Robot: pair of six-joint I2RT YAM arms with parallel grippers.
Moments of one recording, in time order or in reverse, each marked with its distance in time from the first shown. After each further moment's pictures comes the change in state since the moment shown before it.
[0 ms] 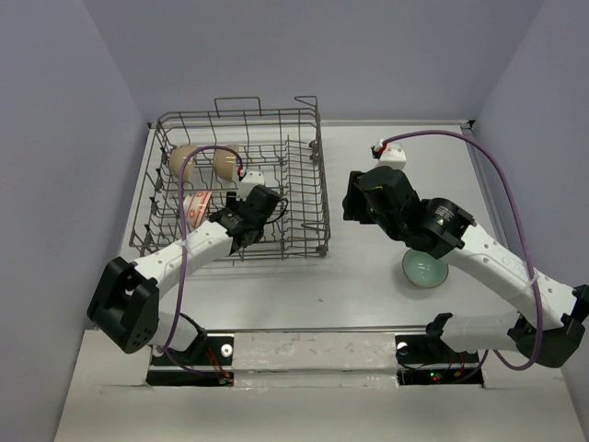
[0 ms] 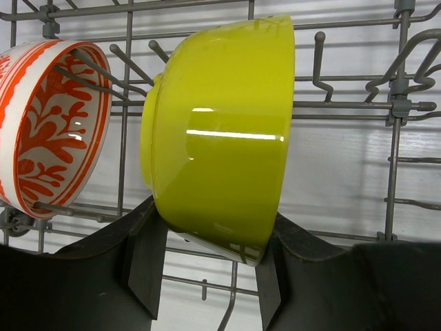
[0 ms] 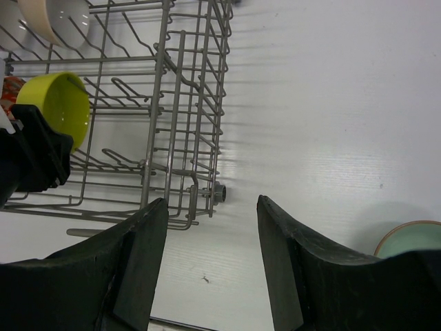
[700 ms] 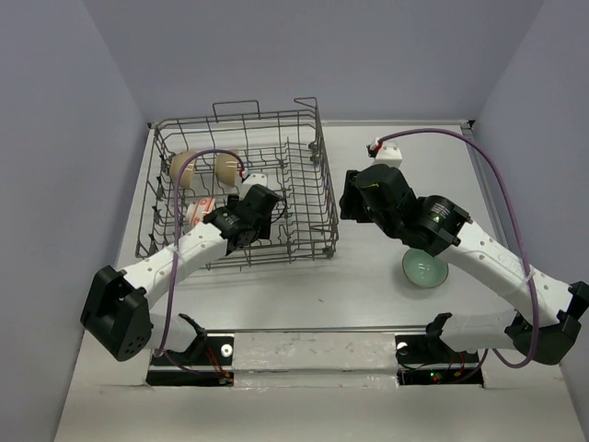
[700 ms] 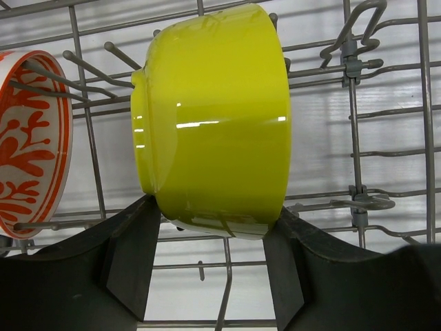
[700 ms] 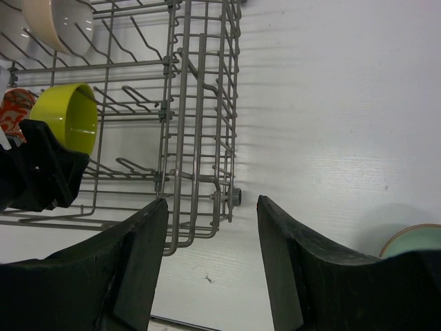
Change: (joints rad) left arm -0.014 -0.057 0.039 -0.109 0.166 -0.026; right arm 0.000 0.021 0.016 0.000 -0.013 -0.004
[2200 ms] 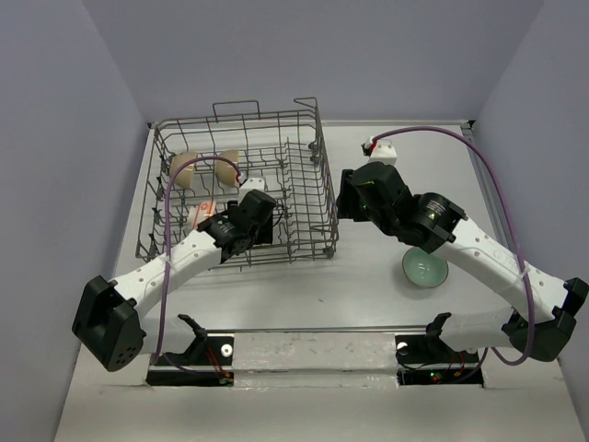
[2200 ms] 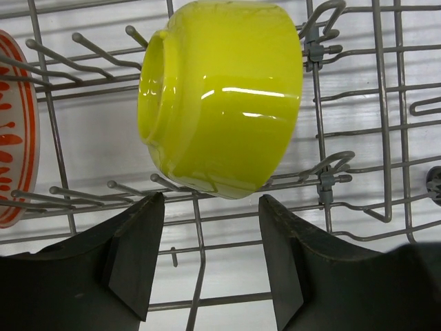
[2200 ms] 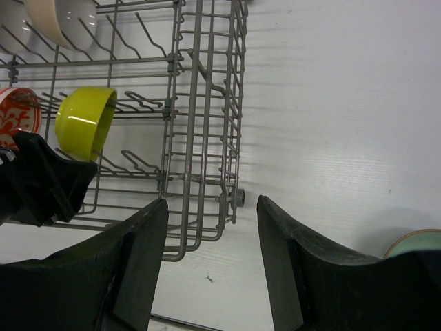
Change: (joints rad) left arm -0.015 -0.072 -0.042 0.018 0.064 -0.066; right arm 0.000 0.032 0.024 0.001 -0.019 -0.015
